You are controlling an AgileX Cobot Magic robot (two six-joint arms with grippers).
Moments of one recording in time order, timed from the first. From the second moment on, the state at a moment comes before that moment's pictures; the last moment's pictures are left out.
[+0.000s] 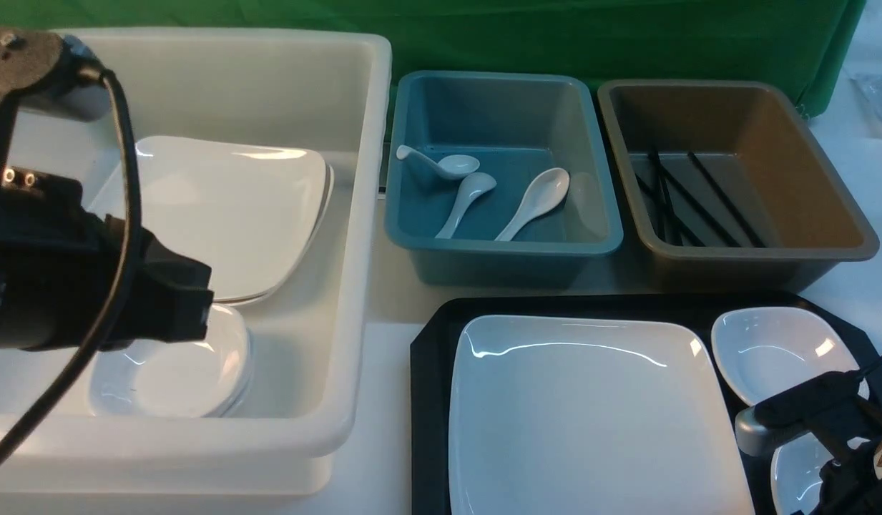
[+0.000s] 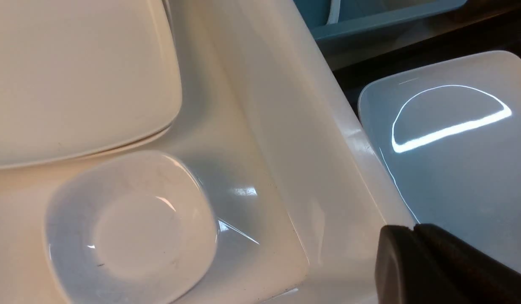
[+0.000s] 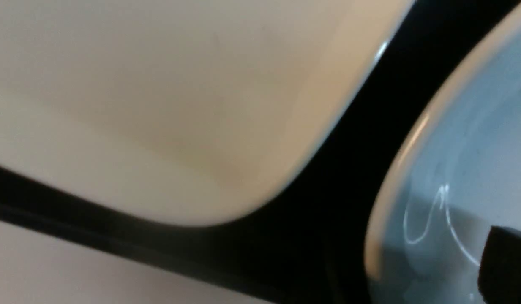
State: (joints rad) right arm 0.27 1.39 -0.57 -0.03 0.63 -0.10; left arm -0.46 0.93 -0.97 -0.02 0.87 -0.11
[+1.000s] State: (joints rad) right arm 0.28 1.17 -0.80 0.02 0.82 -0.09; left arm -0.46 0.93 -0.96 0.04 0.85 -0.13
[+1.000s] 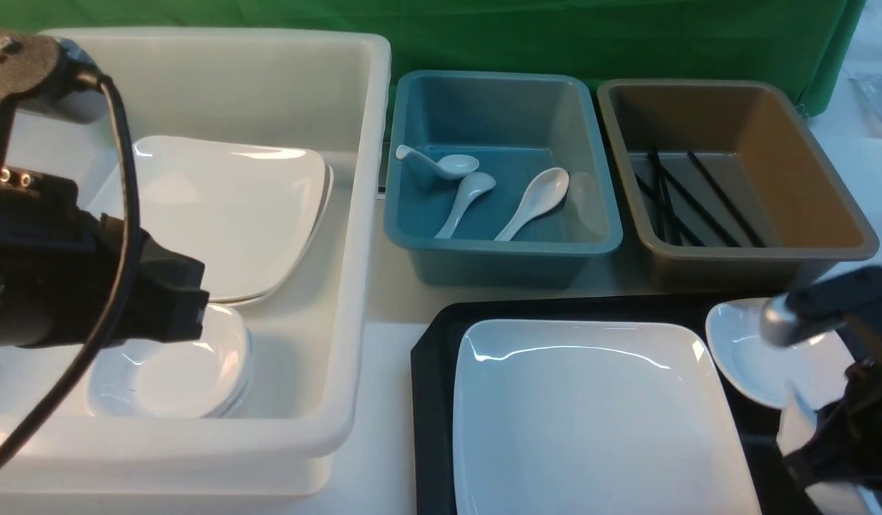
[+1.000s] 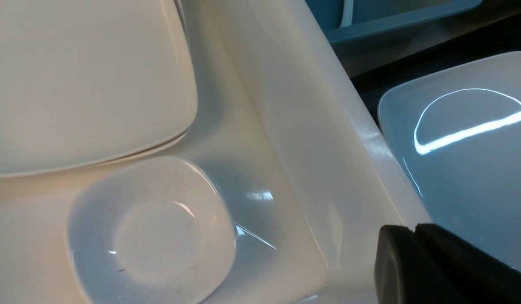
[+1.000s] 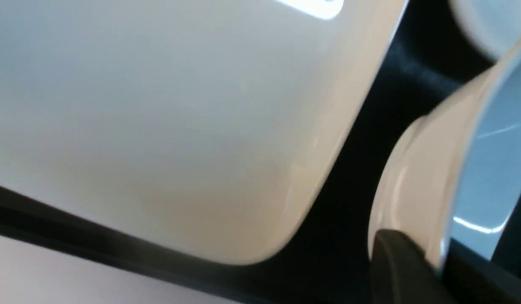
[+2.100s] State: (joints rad) right arm 0.89 1.99 -2.11 0.36 0.83 -0.35; left arm 0.26 0.76 -0.96 -0.12 0.95 0.01
